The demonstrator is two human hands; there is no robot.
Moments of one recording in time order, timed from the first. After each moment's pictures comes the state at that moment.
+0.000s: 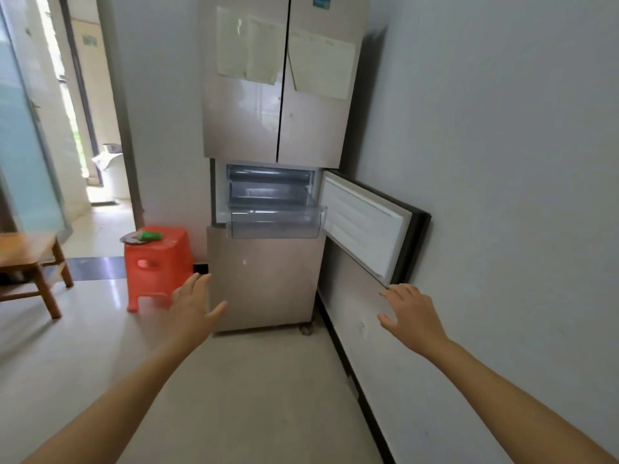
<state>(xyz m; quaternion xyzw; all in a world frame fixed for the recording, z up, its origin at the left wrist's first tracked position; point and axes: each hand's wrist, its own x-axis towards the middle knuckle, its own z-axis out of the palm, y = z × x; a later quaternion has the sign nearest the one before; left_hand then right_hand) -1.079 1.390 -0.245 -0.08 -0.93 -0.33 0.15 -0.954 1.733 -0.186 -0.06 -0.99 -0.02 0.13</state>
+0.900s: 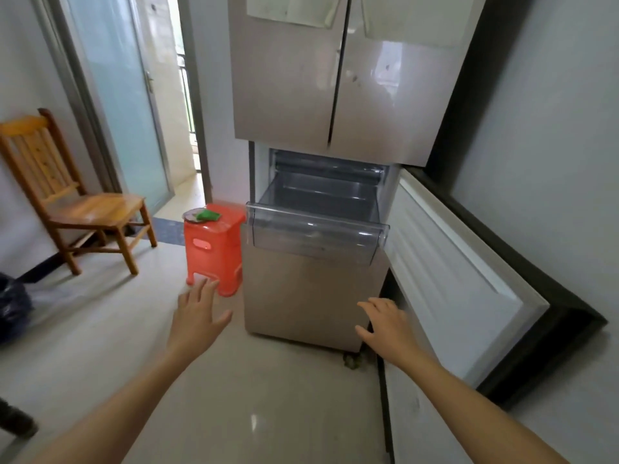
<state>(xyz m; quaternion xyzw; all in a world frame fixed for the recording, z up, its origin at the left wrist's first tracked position) -1.323 1.539 -0.293 0.11 -0.96 -0.22 0.14 -1.350 1.868 -0.266 0.12 -0.99 0.06 -0.01</state>
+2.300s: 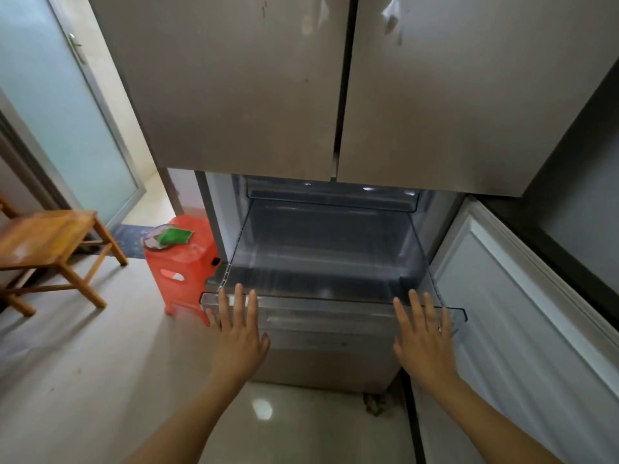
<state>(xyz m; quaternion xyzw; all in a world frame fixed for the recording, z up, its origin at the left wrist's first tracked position) -1.705 1.567 -0.365 0.00 -0.99 -0.03 0.17 -1.706 1.886 -0.350 0.11 -0.98 0.00 0.16</state>
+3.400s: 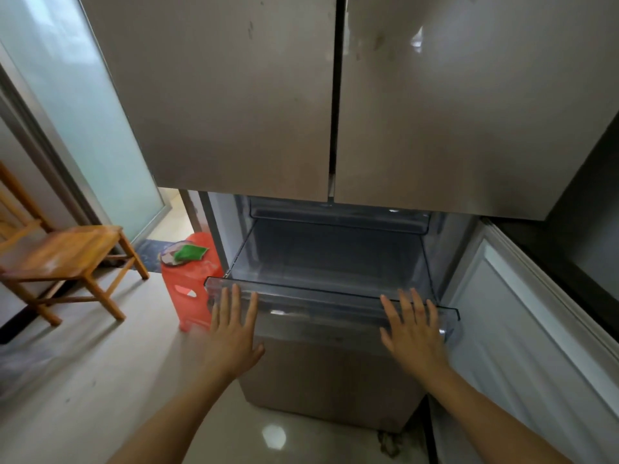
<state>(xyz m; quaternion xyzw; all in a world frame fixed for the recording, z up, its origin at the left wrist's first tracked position) -1.751 1.564 -0.351 0.02 -1.00 0.03 0.04 -1.790 1.886 -0.359 0.12 -0.97 -0.03 0.19</state>
